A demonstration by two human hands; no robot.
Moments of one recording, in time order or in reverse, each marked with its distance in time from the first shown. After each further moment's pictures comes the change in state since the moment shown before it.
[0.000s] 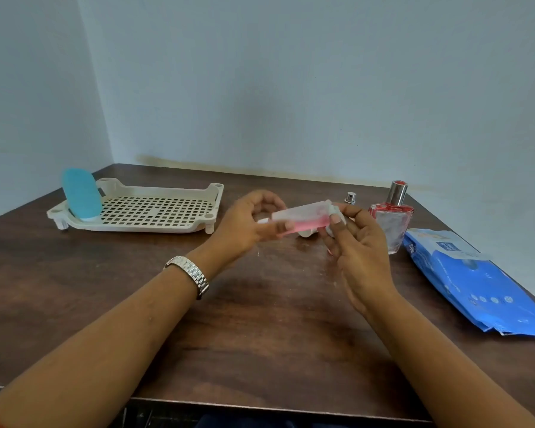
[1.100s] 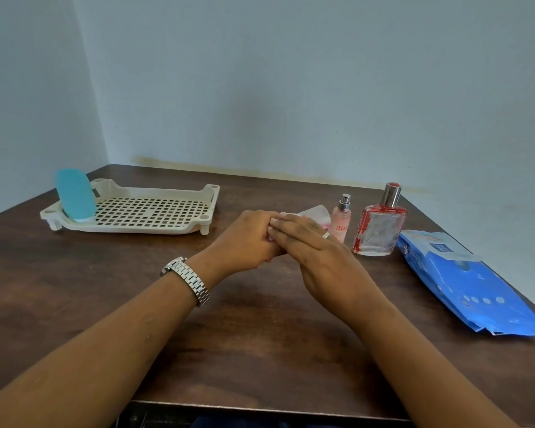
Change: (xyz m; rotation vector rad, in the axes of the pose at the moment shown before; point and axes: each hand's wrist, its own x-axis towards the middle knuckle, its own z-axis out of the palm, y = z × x) left_hand -0.009 0.011 0.008 0.622 -0.198 0.194; right_hand -0.002 0.008 -0.003 -1.351 -0.558 -0.907
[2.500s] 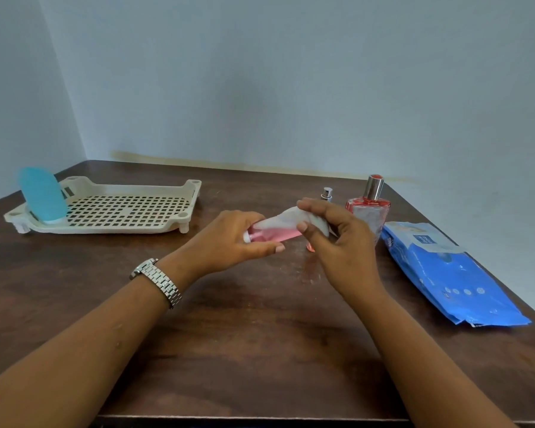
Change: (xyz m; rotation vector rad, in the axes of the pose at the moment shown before) left_hand 0.006 -0.012 0.003 0.090 -0.059 0.000; right_hand -0.007 0.016 -0.018 0.638 0.305 0.677
